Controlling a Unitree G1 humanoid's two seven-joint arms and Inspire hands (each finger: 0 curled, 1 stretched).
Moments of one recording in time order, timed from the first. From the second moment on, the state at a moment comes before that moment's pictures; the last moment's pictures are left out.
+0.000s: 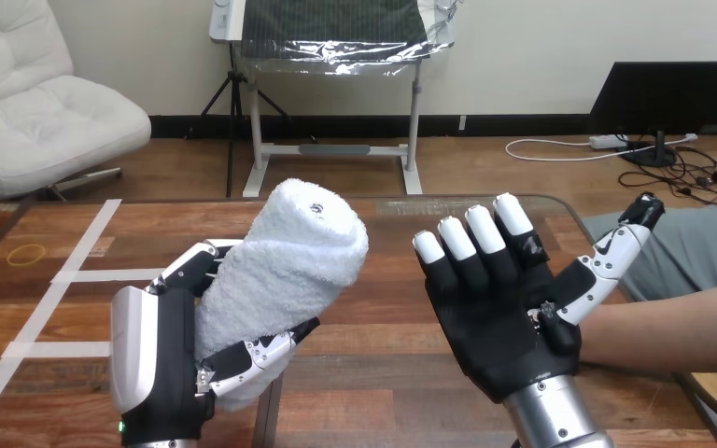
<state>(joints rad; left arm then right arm) 0.15 0.18 -0.14 0.22 0.56 -0.58 0.65 0.17 0.06 0.11 -0.27 1.20 0.18 0.26</state>
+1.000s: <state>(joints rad) 0.15 0.18 -0.14 0.22 0.56 -0.57 0.65 0.16 0.06 0.10 -0.28 1.18 0.19 0.05</state>
